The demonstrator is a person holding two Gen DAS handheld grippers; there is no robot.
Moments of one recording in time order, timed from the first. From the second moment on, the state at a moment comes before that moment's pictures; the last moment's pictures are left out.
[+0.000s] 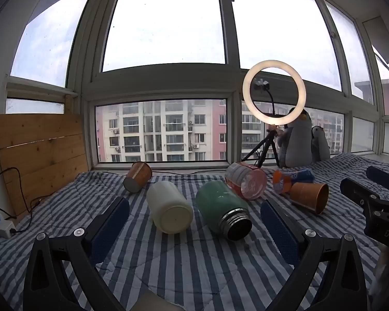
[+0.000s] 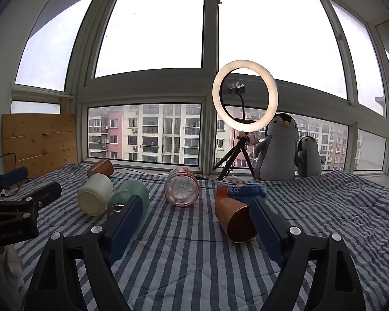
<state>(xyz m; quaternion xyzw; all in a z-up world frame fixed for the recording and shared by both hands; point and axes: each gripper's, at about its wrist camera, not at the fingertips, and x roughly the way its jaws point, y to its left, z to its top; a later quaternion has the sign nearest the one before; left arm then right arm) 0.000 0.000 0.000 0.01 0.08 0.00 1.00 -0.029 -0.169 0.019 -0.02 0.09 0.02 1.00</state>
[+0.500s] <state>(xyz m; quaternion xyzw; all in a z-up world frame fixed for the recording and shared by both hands) 0.000 0.000 0.000 0.01 0.09 0.00 1.00 -0.030 -0.171 0.019 -0.02 0.09 0.02 1.00</state>
